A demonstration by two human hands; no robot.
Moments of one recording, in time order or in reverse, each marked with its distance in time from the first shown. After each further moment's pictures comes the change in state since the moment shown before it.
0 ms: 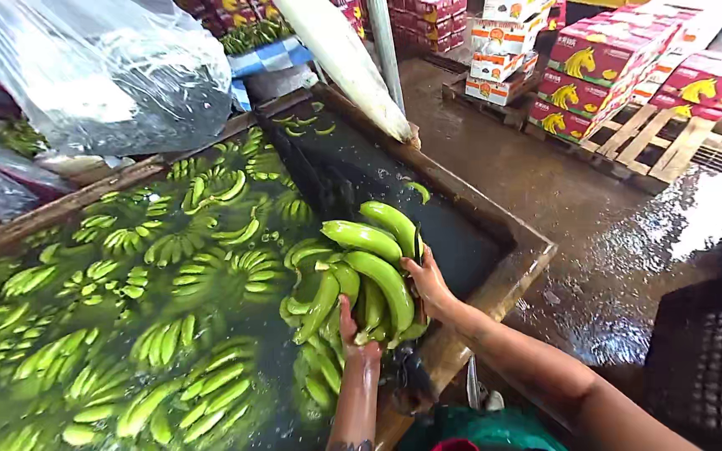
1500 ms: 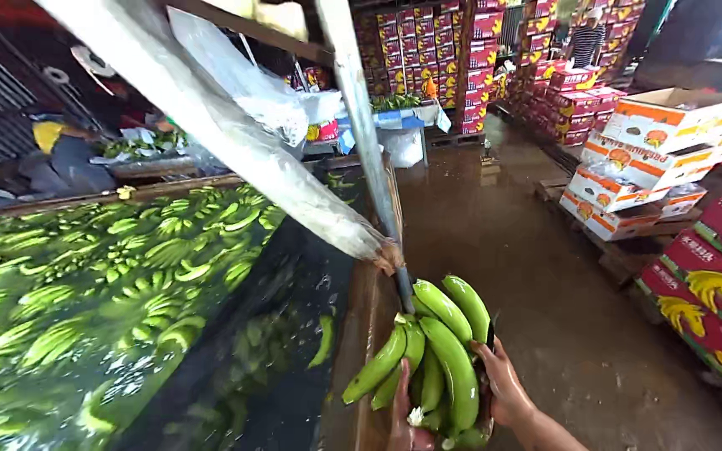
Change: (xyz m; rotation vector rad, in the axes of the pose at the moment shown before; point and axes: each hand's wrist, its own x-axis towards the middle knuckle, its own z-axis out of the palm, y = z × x) left_hand 0.351 -0.454 0.546 -0.171 0.196 0.094; right_hand 0.573 -0.294 -0.504 -0.075 -0.221 0.286
